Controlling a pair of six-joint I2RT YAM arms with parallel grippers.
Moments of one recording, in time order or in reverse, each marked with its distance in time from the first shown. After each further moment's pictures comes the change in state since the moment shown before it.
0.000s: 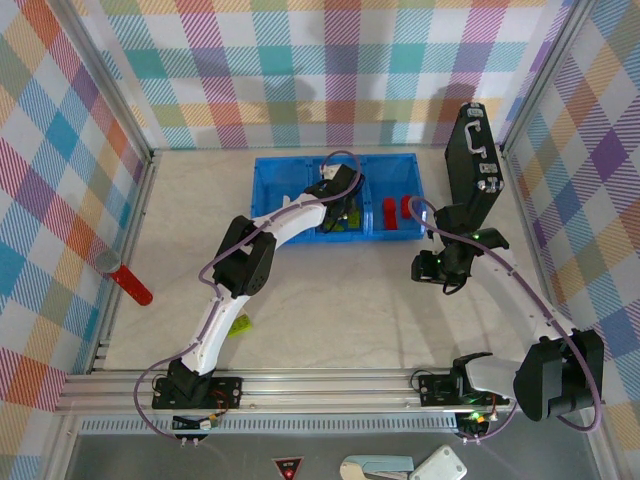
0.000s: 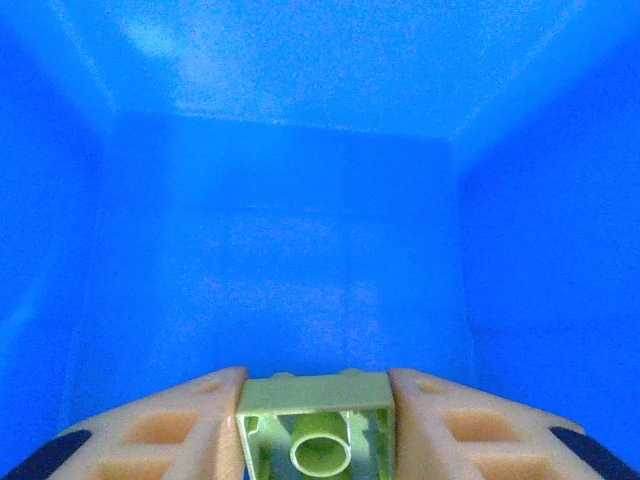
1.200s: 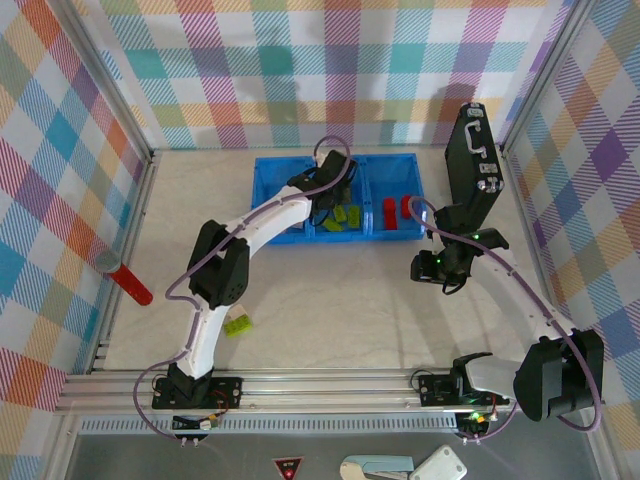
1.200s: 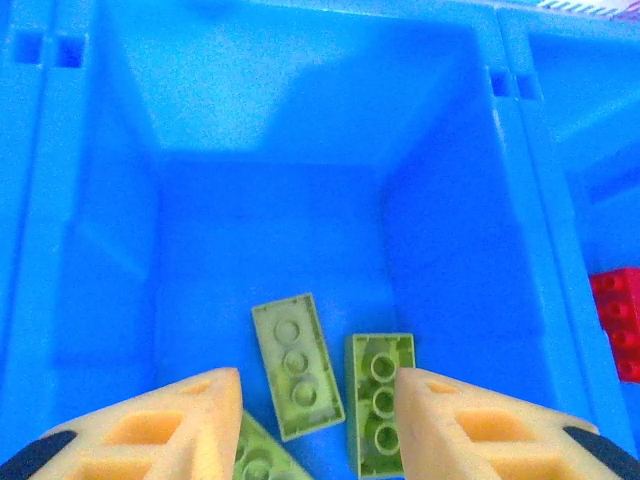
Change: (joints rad) left arm -0.017 -0.261 -0.123 -0.087 0.055 0.055; right arm 0.000 0.000 -0.003 0.007 -0.011 0.000
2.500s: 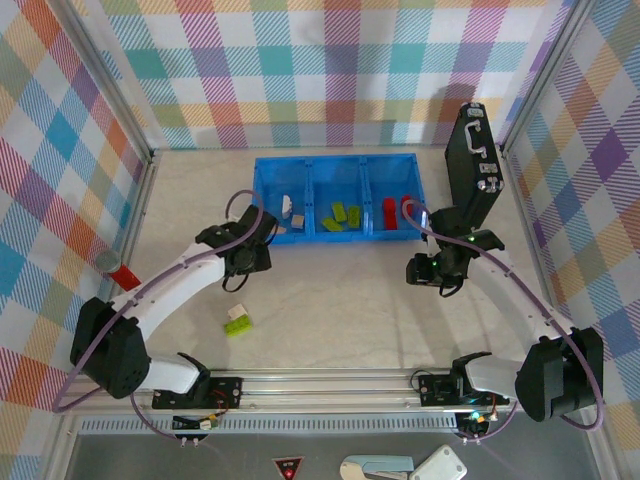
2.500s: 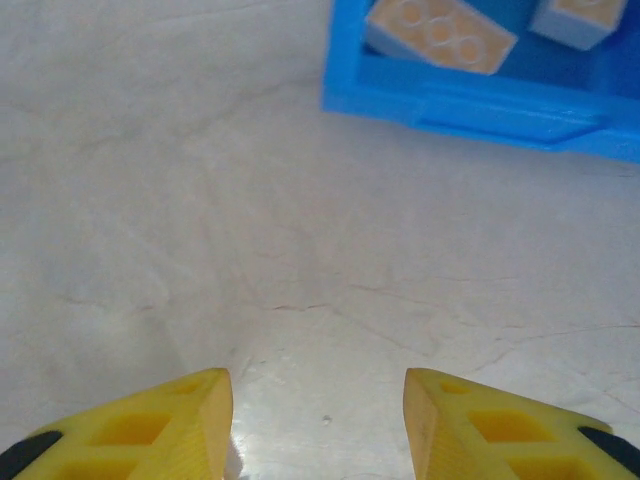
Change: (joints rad) left arm 0.130 -0.815 -0.875 -0.303 -0.014 -0.115; right arm 0.043 0.000 -0.014 0.007 -0.015 0.000
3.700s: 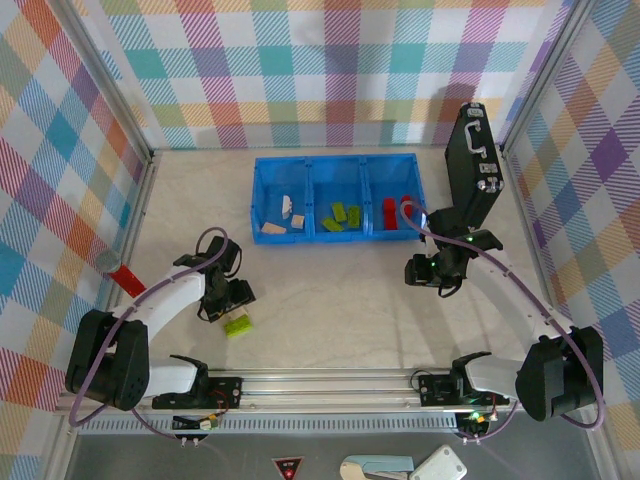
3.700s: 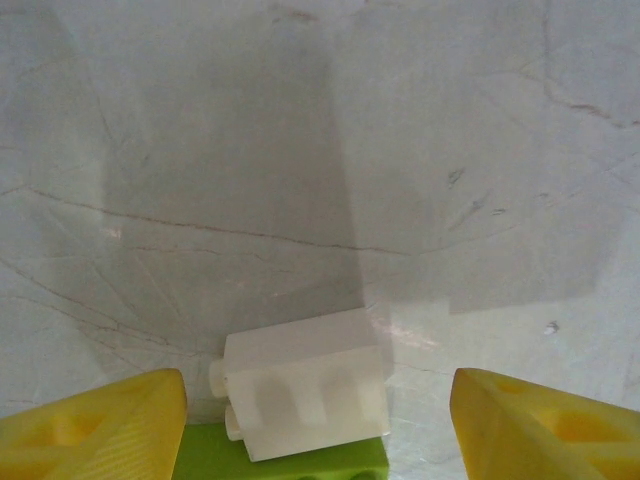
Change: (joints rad) left arm 0.259 -0.060 -0.352 0.053 0.348 -0.045; right arm 0.014 0.003 0.000 0.000 0.000 0.000
